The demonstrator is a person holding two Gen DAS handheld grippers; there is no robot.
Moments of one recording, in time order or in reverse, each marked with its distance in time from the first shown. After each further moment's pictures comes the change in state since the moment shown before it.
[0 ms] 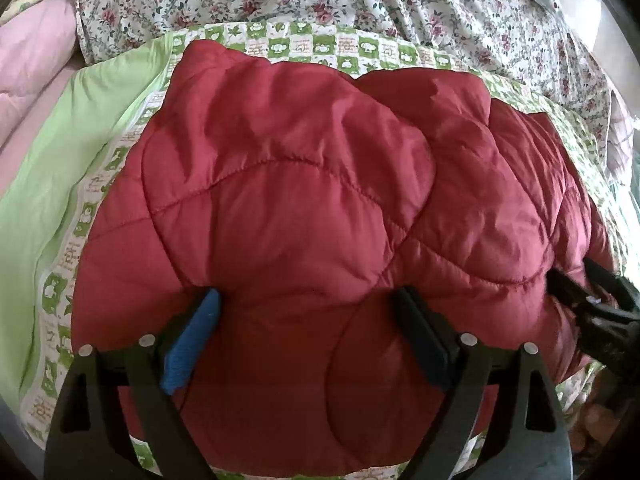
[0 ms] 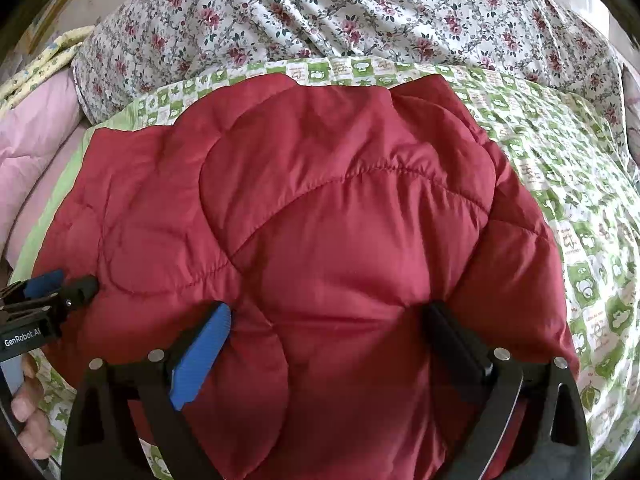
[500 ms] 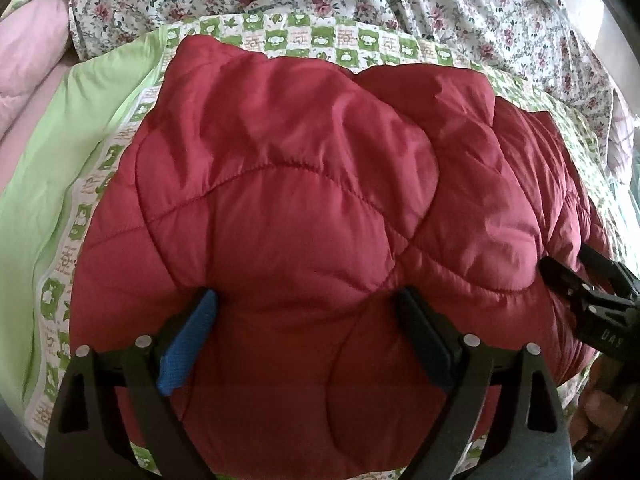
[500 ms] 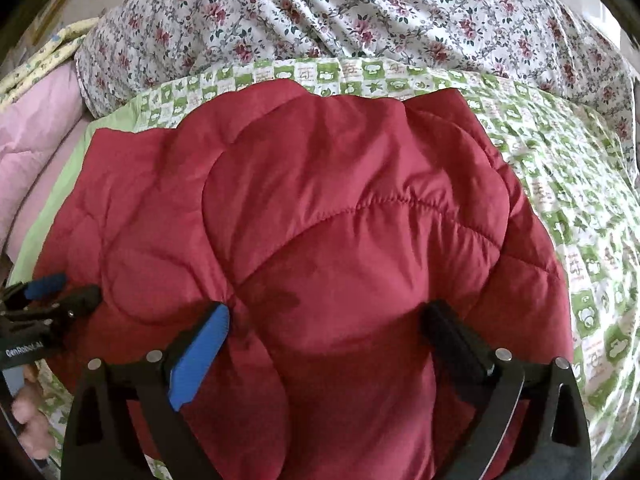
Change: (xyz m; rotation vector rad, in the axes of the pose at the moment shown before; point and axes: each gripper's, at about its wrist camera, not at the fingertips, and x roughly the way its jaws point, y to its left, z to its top) left arm 0.006 -0.001 0.011 0.004 0.042 -0.007; right arm 0.018 0.002 0.017 -0.029 0.033 0.022
